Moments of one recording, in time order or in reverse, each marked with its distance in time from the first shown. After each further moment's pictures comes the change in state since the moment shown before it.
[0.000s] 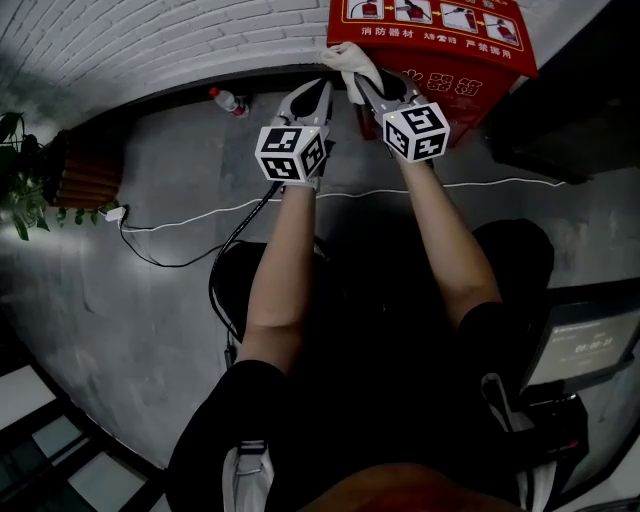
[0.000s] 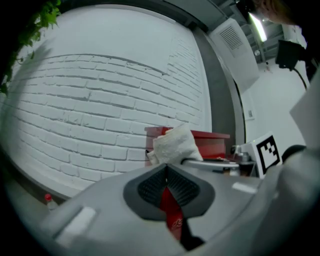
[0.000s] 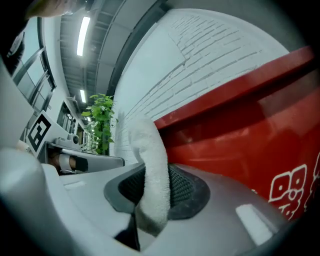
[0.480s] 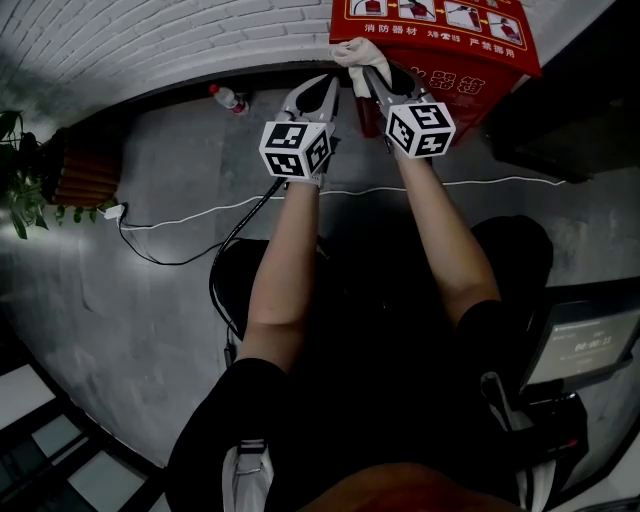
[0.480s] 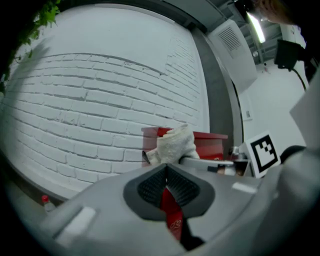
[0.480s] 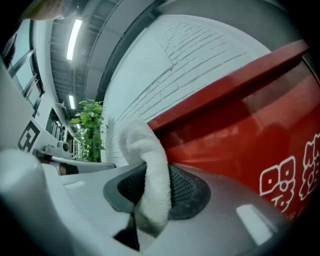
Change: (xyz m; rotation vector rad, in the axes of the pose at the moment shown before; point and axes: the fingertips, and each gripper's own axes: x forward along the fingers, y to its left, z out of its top) left arm 0.005 -0.008 0.003 0.001 -0.003 -0.027; right arm -0.005 -0.018 0.008 0.077 -0.049 -0.099
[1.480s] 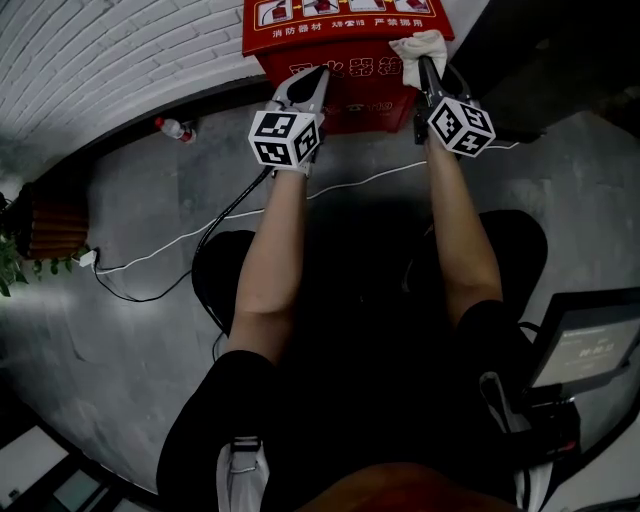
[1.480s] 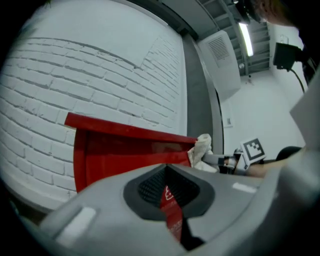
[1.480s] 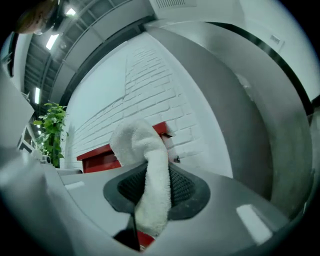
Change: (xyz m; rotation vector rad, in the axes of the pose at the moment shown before) left arm 0.077 -0.116 -0.007 0.015 -0.041 -0.220; right arm -0.181 -0.201 0.053 0.046 -0.123 -0.416
